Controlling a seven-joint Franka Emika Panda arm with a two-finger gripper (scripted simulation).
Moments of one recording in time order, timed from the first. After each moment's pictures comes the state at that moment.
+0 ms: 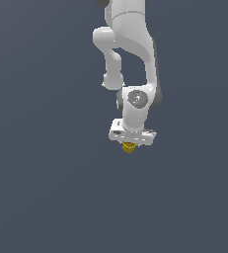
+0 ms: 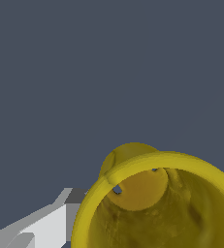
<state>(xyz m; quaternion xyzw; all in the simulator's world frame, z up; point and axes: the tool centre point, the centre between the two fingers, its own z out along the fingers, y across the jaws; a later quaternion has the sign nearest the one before) -0.024 0.078 0.057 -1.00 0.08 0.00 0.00</state>
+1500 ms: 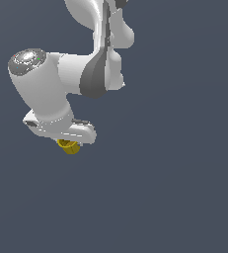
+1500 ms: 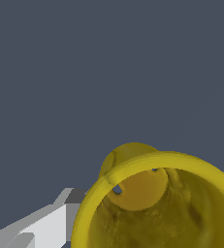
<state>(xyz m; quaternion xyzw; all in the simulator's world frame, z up) 0.061 -0.157 0.213 -1.00 0.09 0.00 0.00</state>
